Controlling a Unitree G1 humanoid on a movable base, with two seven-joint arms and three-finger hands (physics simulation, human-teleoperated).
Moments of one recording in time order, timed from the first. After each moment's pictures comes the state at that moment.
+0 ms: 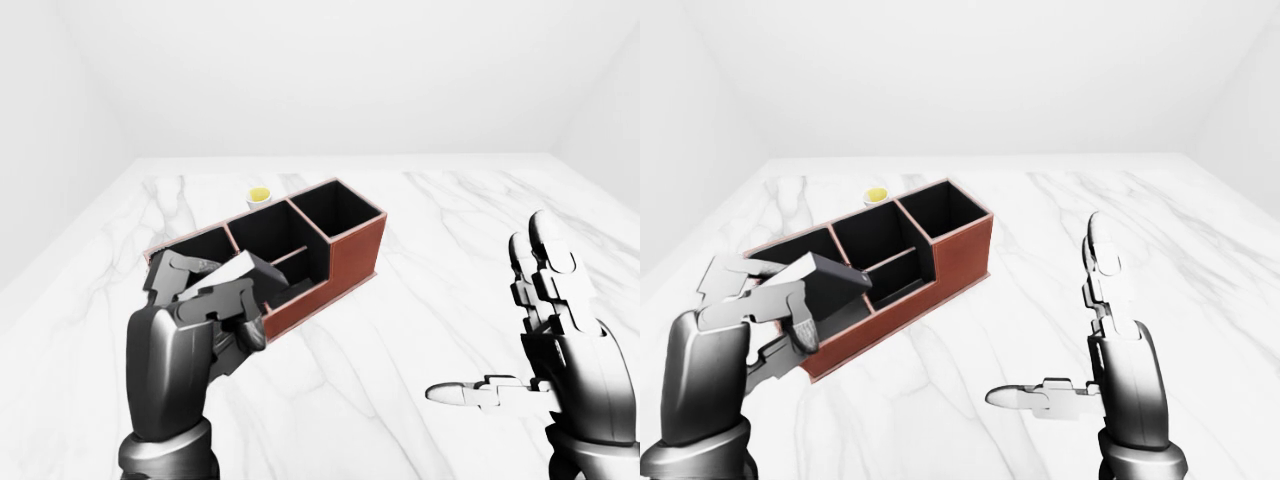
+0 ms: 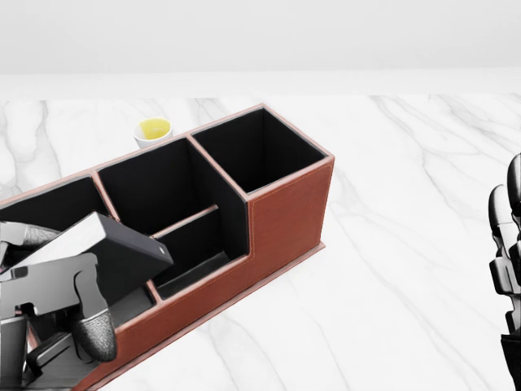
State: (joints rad) left arm 0.38 -0.27 -0.13 -1.00 1.03 -0.09 -0.18; right arm 0.44 0.15 -0.18 -1.05 -0.24 0.09 0.36
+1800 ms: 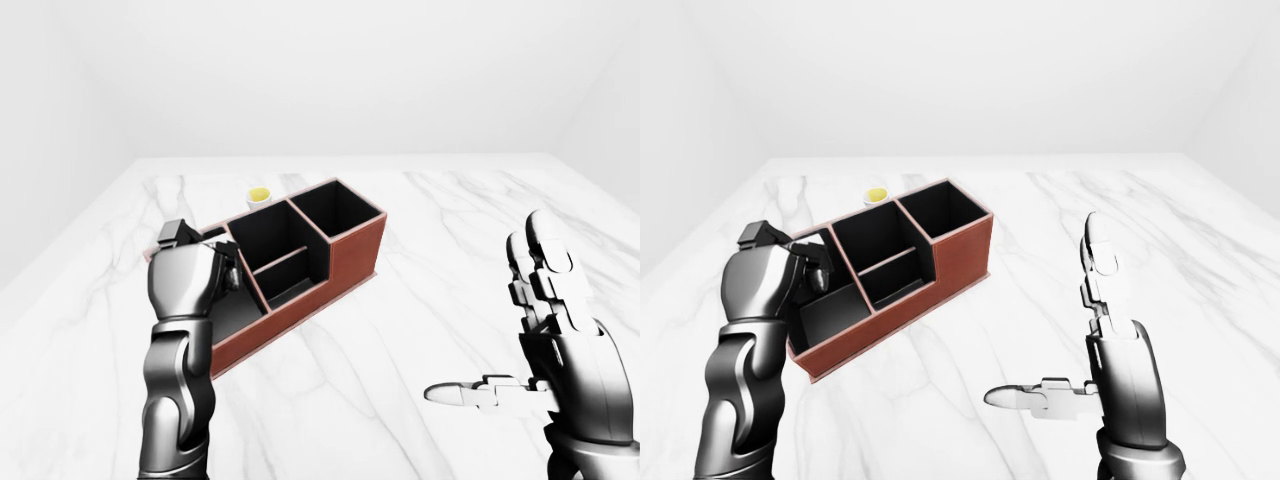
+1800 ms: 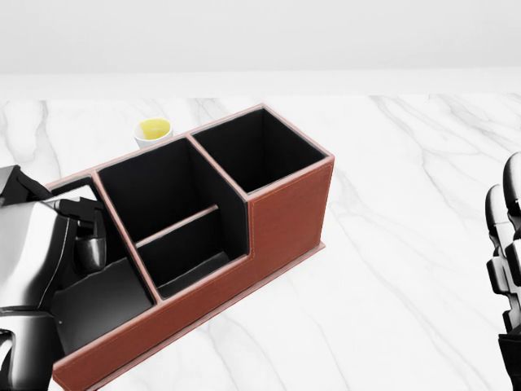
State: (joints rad) left arm -0.08 0.10 0.09 -0.44 1.26 0.09 -0.11; right arm 0.44 0.15 -0.17 -1.05 -0.25 0.09 0.37
